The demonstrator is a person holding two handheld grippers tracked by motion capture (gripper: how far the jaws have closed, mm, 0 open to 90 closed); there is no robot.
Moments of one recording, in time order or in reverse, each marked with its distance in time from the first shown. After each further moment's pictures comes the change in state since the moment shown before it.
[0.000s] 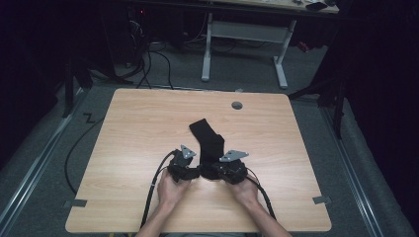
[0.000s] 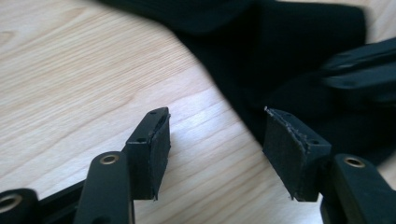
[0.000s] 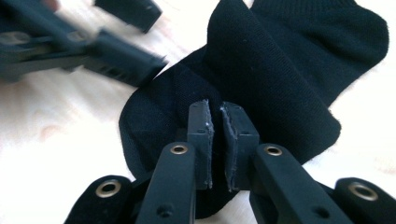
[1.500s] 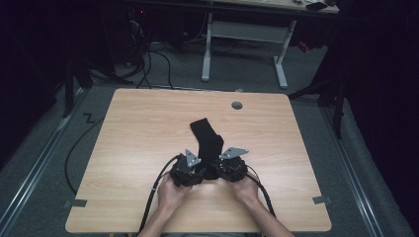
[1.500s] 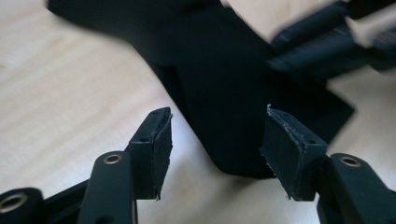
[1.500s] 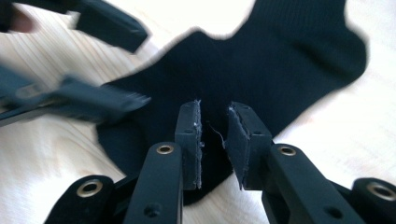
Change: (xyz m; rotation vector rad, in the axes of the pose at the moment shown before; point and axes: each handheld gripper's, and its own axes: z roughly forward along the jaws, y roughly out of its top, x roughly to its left) left arm -0.023 -0.009 -0.014 -0.011 0.003 0.145; right arm 0.001 0.010 -0.006 0.007 0.000 0.005
